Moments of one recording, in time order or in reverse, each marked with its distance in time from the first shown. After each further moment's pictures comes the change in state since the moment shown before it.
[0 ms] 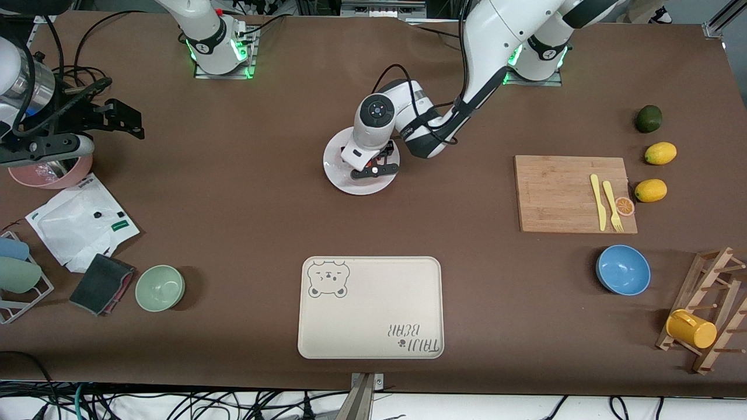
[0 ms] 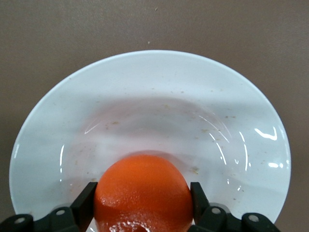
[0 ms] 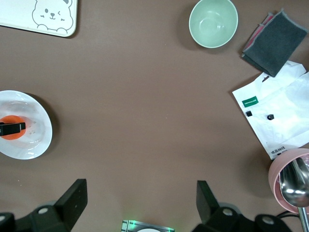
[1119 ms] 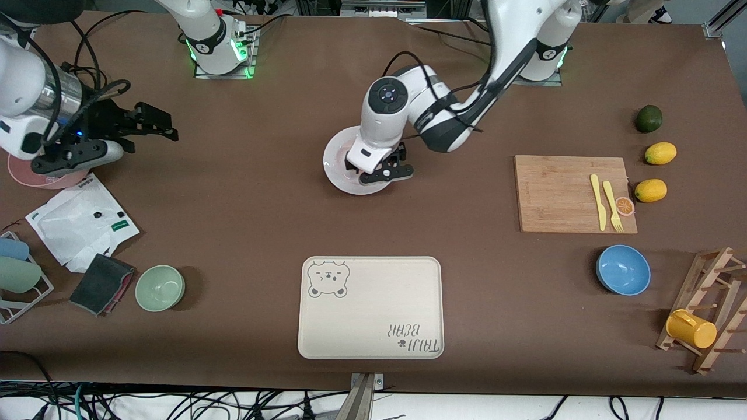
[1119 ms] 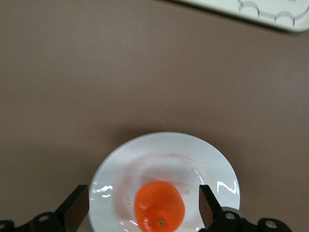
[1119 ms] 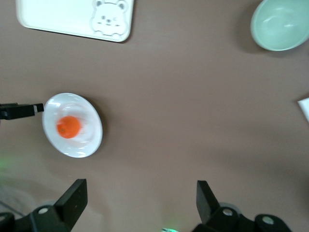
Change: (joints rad) left arm 0.078 -0.193 0.021 0.068 0.017 -0.201 0.060; right arm 0.009 0.023 0.004 -0.056 0.230 0.064 0.000
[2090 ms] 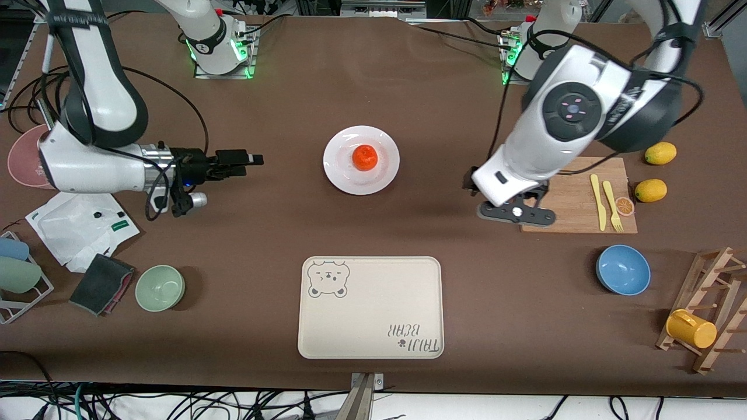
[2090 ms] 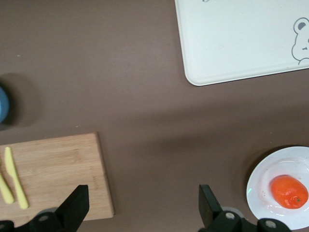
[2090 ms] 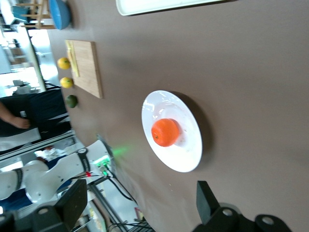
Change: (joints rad) left arm 0.370 -0.149 0.000 0.266 0.000 -0.509 0.755; right arm -0.002 0.191 -0.005 -0.333 0.644 0.210 -0.309
